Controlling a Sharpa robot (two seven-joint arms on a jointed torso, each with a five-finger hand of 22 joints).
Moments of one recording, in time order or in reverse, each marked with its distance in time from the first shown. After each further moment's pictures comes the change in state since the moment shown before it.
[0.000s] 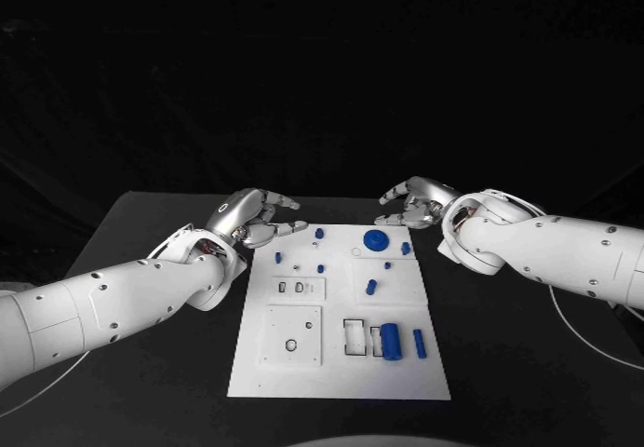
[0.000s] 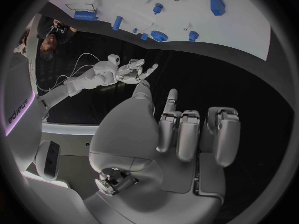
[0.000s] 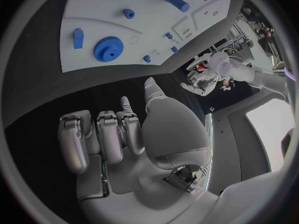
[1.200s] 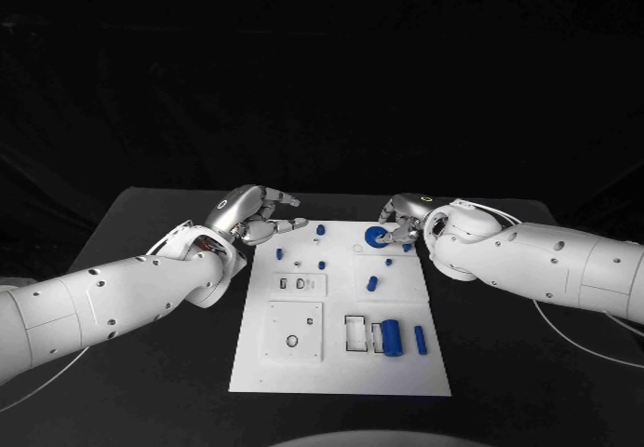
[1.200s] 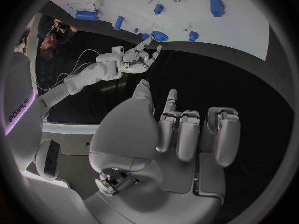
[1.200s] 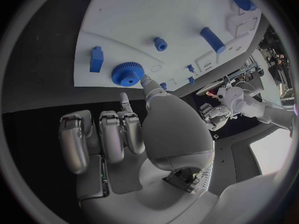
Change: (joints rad) left arm 0.000 -0.015 0.000 0.016 0.000 0.000 0.001; left_hand 0.000 0.000 0.000 0.000 0.000 0.000 0.000 0.000 0.000 0.000 0.000 0.000 0.000 0.000 0.000 0.000 0.000 0.000 0.000 0.000 0.000 0.000; right arm -0.065 0.128 0.000 -0.126 -0.273 0.083 -0.151; right_hand 0.035 -0.063 0.099 -0.060 0.109 0.091 0.047 0.027 0.064 -0.003 -0.002 0.000 -0.001 0.000 -0.021 -0.001 0.001 0.000 0.000 -0.011 0.000 0.000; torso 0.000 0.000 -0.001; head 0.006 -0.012
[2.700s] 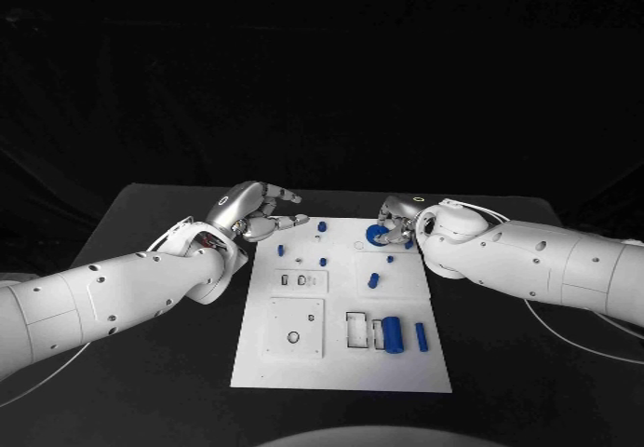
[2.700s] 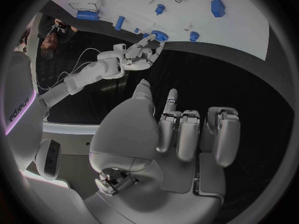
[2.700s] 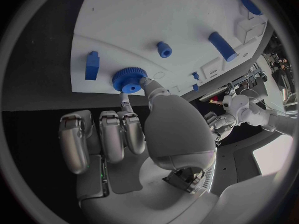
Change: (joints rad) left arm 0.001 -0.005 0.000 0.008 -0.001 0.000 -0.001; left_hand 0.004 0.004 0.000 0.000 0.000 0.000 0.000 0.000 0.000 0.000 0.000 0.000 0.000 0.000 0.000 0.000 0.000 0.000 0.000 0.000 0.000 0.000; right arm -0.013 0.055 0.001 -0.047 -0.043 0.036 -0.052; right_hand -0.027 -0.015 0.075 -0.004 0.163 0.048 -0.002 -0.025 0.013 0.000 0.000 0.000 0.000 0.000 0.000 0.000 0.000 0.000 0.000 0.000 -0.001 0.000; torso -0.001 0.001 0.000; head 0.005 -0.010
